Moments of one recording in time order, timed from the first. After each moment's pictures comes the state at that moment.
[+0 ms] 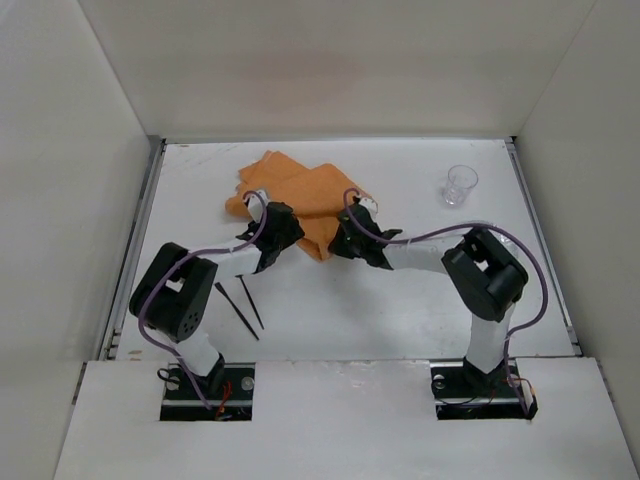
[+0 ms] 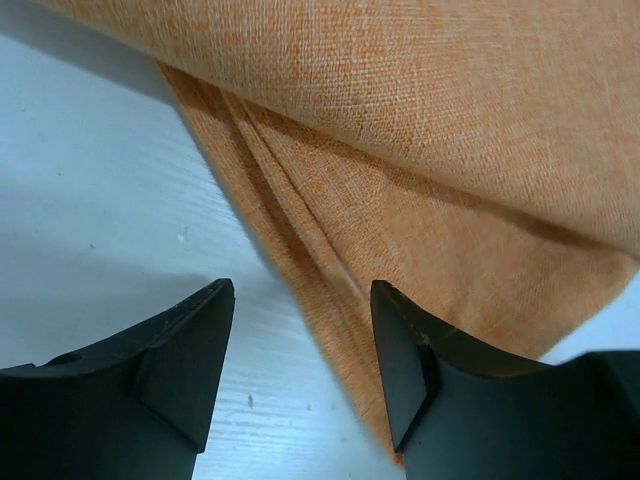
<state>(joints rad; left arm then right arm) -0.51 1.64 0.79 0.14 -0.35 -0.88 0.71 1.88 1.07 0.06 0.16 0.86</state>
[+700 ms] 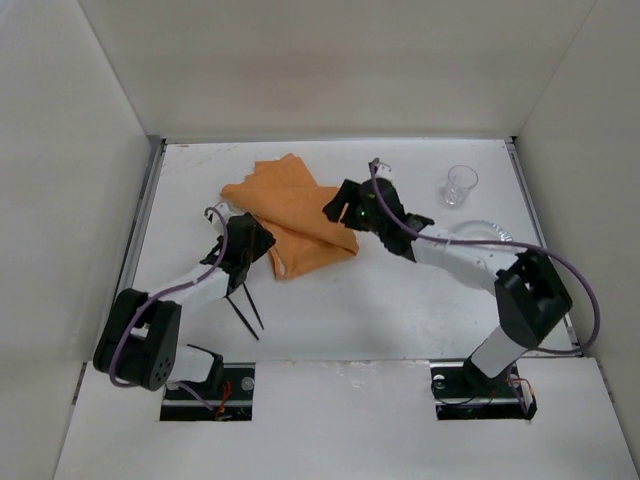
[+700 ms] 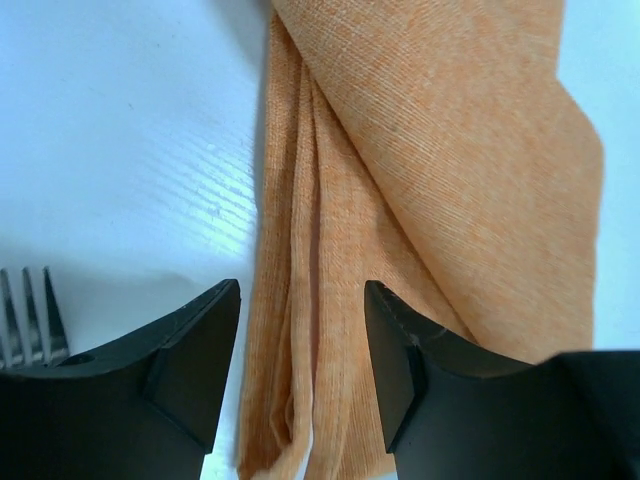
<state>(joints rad) -0.35 1.38 0.56 0.17 -0.27 -0.89 0.76 1.59 1.09 0.04 0.15 0.82</state>
